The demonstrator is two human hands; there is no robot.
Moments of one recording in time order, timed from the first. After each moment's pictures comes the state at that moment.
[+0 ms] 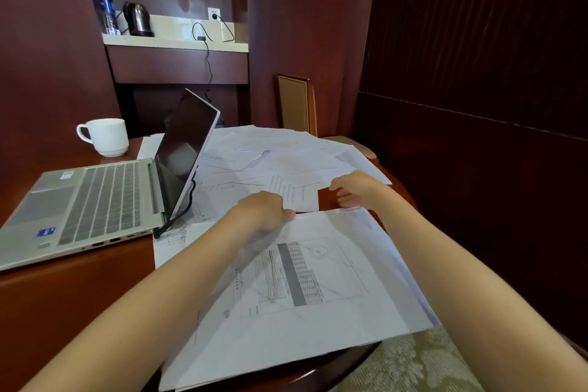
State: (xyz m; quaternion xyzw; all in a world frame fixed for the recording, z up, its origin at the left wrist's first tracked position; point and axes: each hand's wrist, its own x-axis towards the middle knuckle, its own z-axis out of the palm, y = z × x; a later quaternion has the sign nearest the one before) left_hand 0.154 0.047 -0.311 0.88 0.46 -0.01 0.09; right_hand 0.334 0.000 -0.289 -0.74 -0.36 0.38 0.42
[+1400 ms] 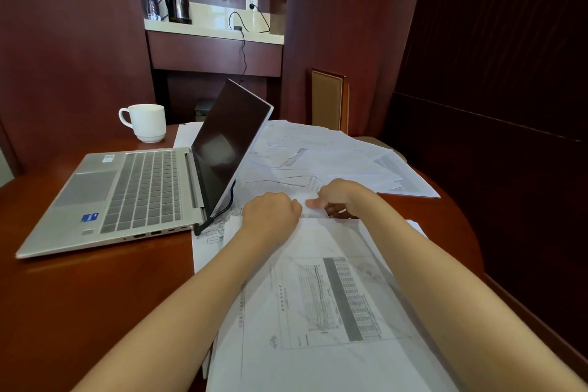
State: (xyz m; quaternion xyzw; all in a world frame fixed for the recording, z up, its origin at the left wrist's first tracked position) left_hand 0.111 0.061 -0.333 0.82 0.55 0.19 0.02; right_hand 0.235 0.044 -0.280 -0.79 -0.55 0.26 0.06
